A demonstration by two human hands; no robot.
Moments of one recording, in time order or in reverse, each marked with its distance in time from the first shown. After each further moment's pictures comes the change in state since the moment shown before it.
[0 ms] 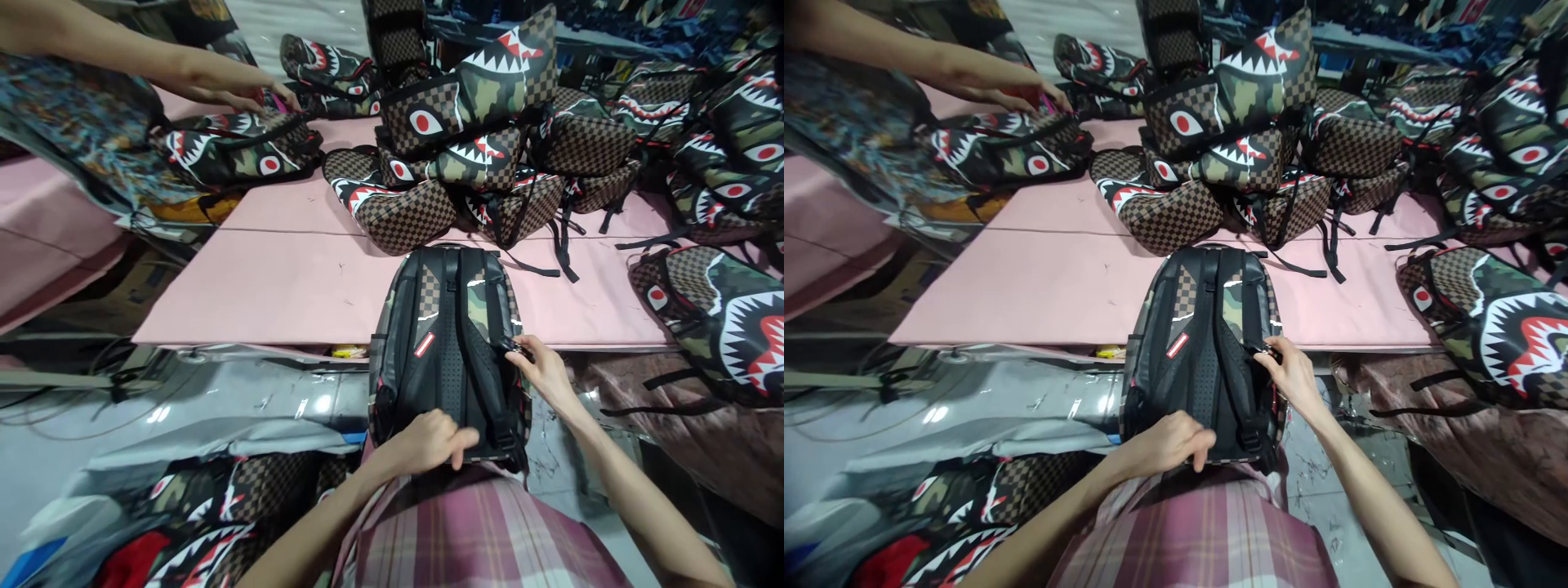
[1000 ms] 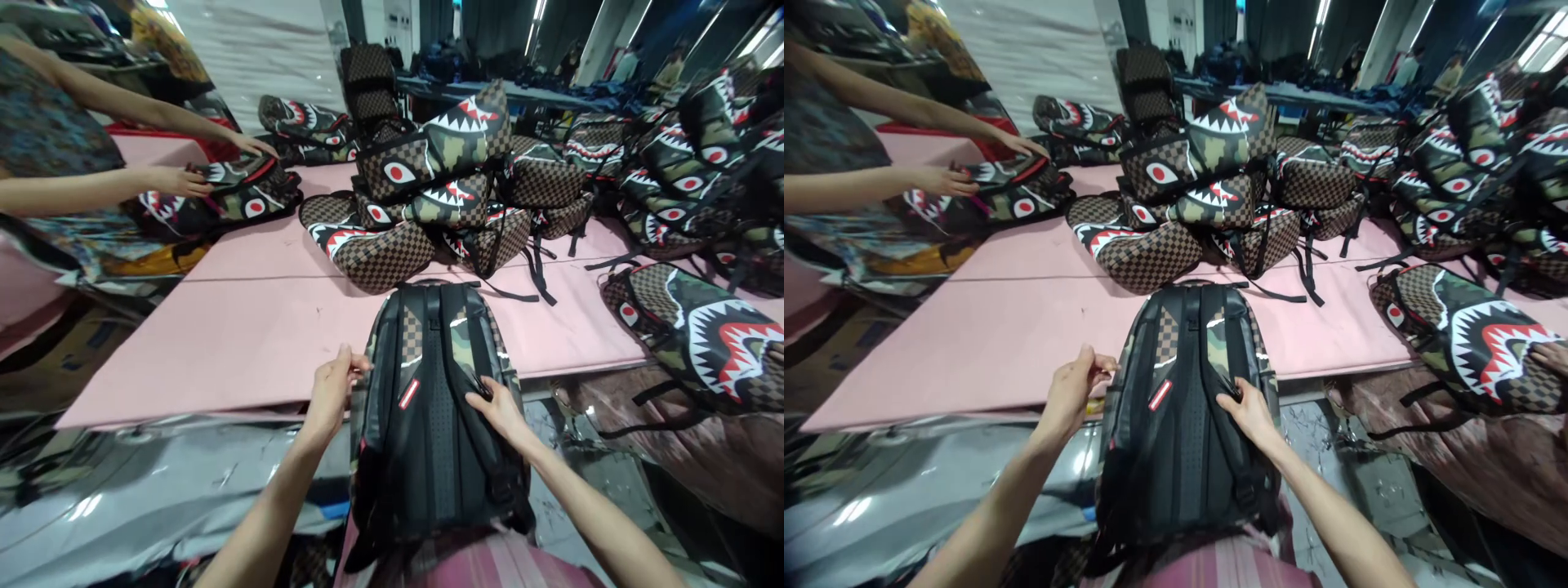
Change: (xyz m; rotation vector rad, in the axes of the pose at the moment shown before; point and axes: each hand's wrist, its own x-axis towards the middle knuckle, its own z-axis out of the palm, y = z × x) left_hand 0.055 -0.027 -0.131 -0.467 0.801 -0.191; right_hand 0.019 -0.004 0.054 0.522 -0.030 0.361
